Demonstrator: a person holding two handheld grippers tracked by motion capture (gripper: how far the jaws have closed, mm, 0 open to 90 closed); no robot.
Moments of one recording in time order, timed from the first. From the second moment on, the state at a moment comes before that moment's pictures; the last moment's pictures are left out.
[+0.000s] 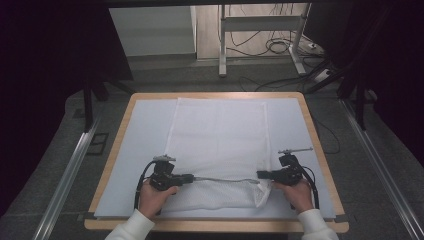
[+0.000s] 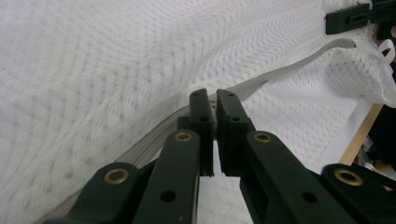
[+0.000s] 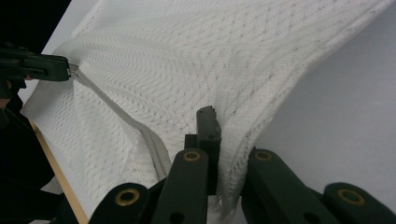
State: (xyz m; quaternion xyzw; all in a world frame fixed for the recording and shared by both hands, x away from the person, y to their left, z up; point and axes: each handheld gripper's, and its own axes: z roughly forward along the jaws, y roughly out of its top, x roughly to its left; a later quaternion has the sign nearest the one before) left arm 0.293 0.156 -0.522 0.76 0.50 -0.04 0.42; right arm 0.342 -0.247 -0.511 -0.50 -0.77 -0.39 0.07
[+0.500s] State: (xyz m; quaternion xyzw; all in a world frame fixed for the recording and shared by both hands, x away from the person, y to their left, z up) left arm 0.285 0.179 -0.523 0.75 0.51 -0.04 0.42; right arm 0.342 -0.247 -0.511 -0.50 -0.76 -0.40 0.07
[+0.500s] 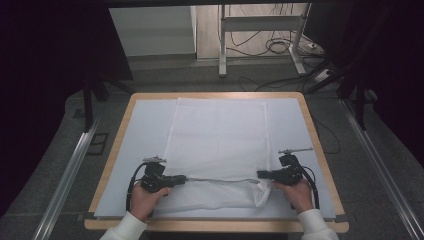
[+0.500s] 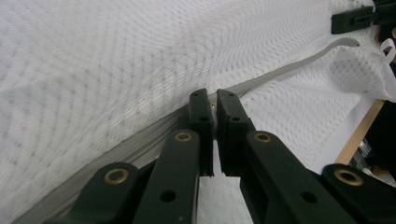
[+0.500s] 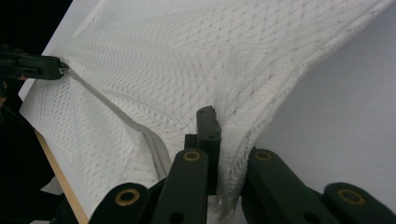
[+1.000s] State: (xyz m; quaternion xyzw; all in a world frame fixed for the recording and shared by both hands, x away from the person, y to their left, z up) left arm 0.280 0.201 -0.526 0.74 0.53 -0.03 0.42; right arm 0.342 -0.247 -0.511 -0.50 -0.76 -0.40 0.07
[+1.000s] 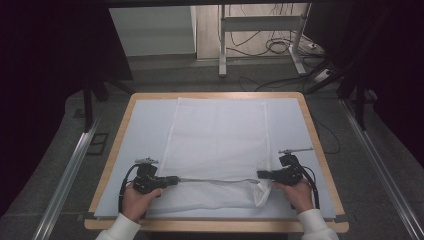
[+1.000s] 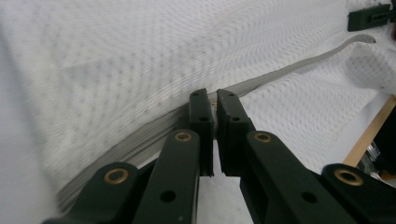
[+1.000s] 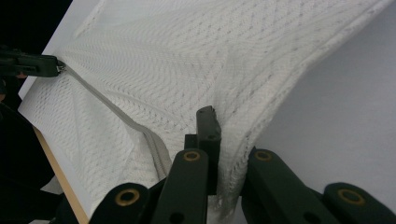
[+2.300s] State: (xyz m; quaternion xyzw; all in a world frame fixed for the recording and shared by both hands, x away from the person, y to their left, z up) left arm 0.263 0.265 -0.533 0.71 0.56 -0.02 0.41; right arm 0.342 -0.250 -0.518 -0.50 -0.76 -0.40 0.08
